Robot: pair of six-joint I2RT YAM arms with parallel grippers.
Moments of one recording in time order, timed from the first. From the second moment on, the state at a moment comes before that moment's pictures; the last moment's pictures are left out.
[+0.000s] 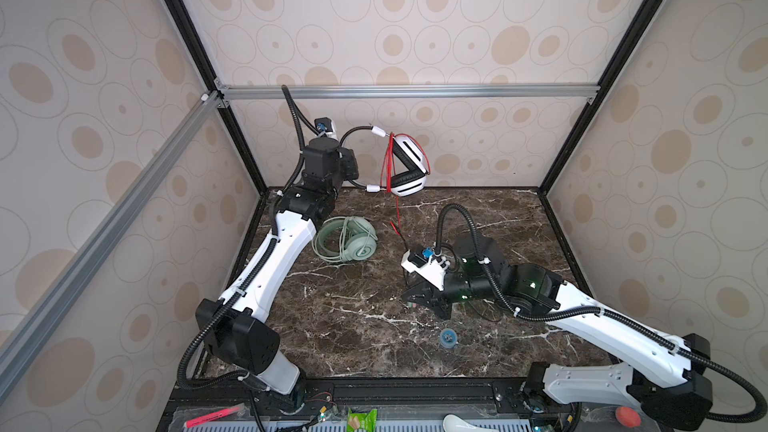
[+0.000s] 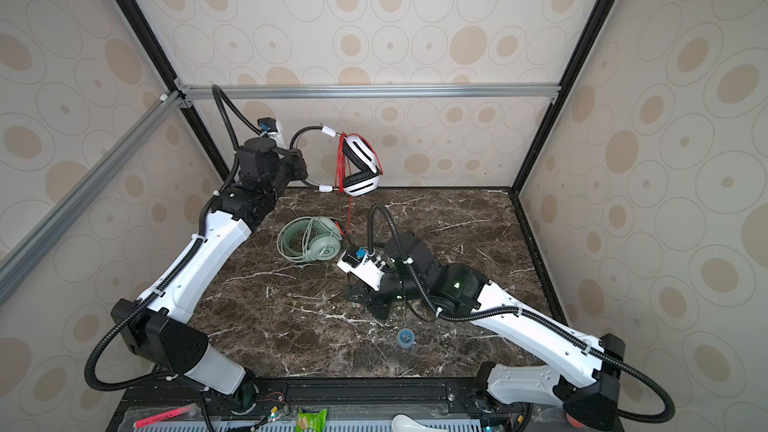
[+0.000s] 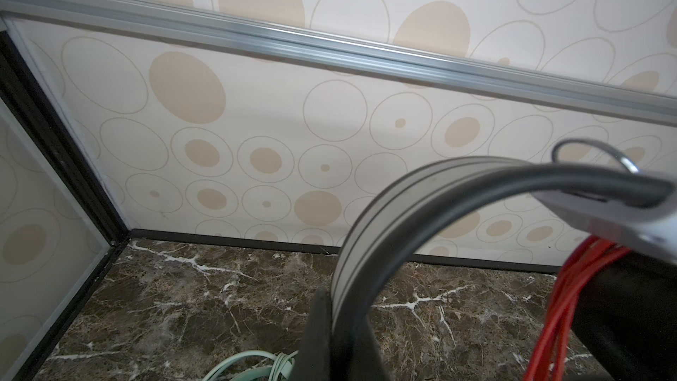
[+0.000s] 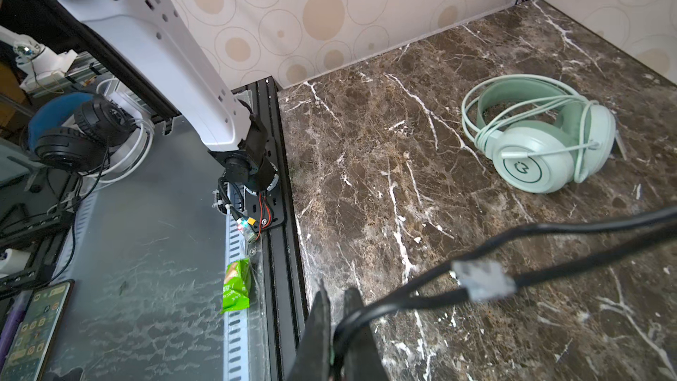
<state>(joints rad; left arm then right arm) -0.34 1.57 1.67 -0.33 -0.29 -0.26 0.99 1.19 1.25 -0.64 -0.39 -0.04</state>
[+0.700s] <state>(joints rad) -0.34 1.52 1.50 -0.25 -0.29 -0.25 1.06 1.36 1.65 -0.69 -0.38 -0.11</state>
